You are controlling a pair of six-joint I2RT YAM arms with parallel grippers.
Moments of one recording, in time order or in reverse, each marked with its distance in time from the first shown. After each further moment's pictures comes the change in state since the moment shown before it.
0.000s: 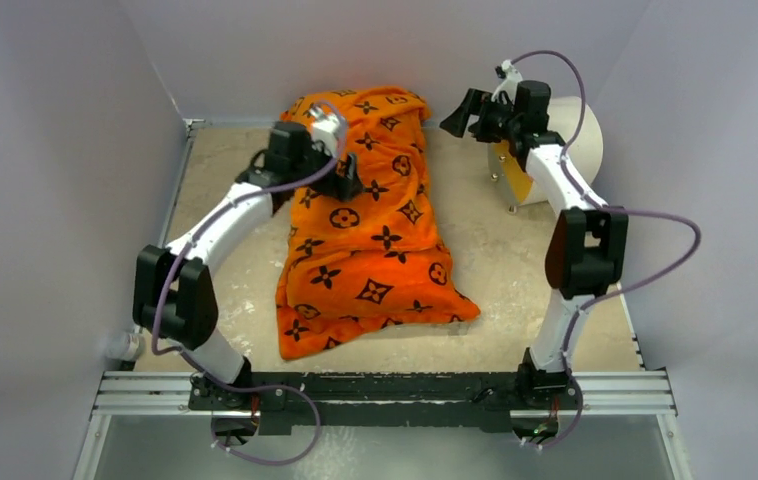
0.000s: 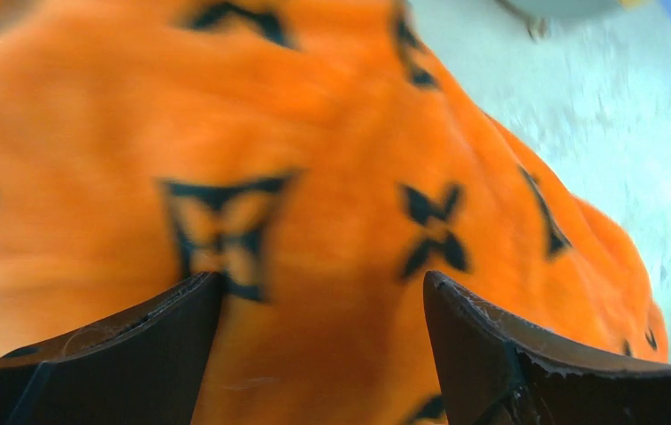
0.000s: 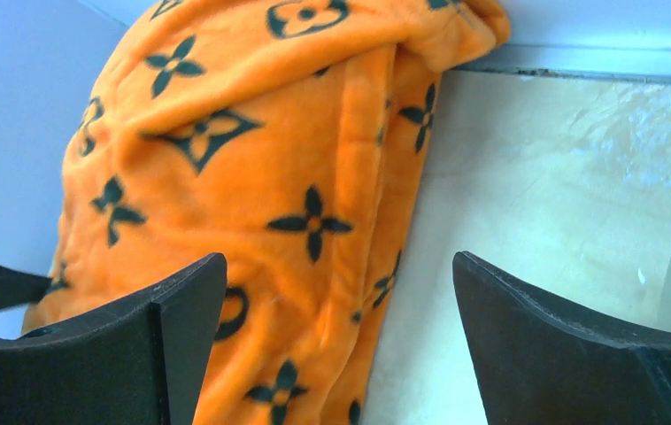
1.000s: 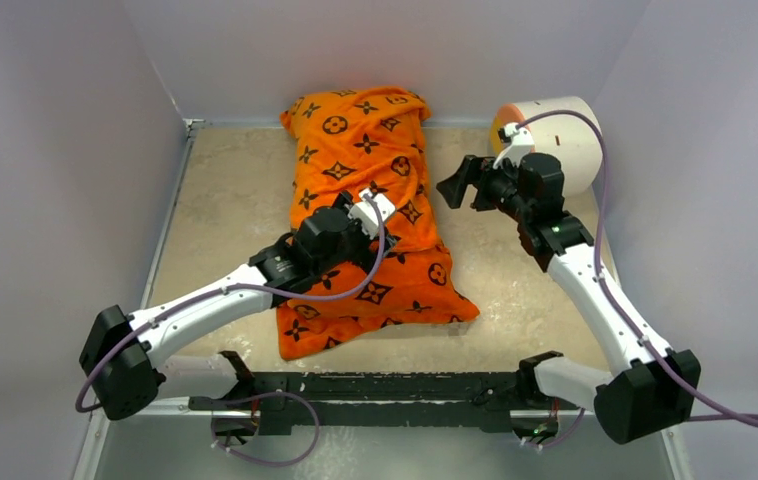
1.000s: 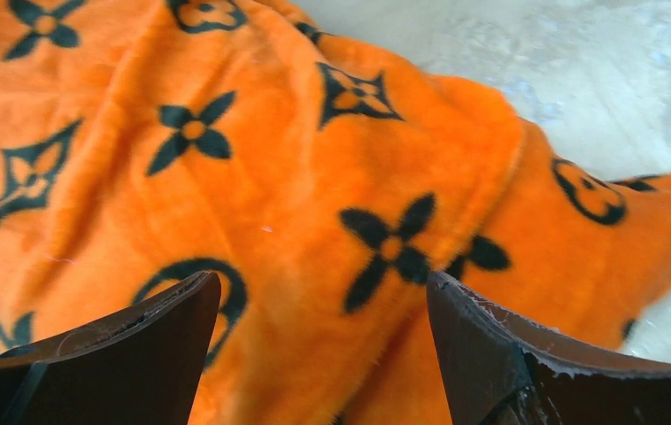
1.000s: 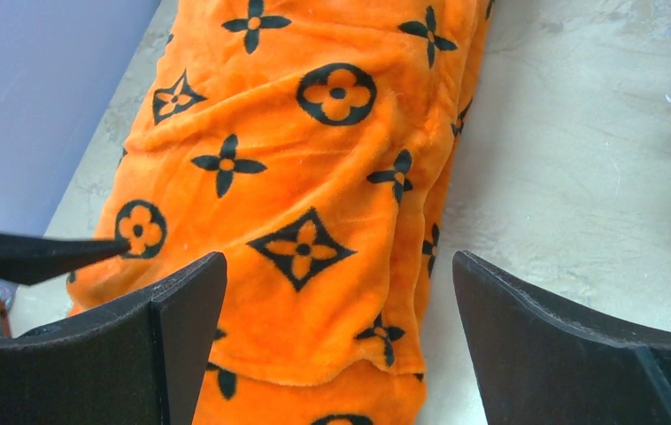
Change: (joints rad) left arm -0.587 -0.450 -0.471 0.159 -0.589 0.184; right arm 0.219 -0.842 -0.698 -0.058 0.319 -0.006
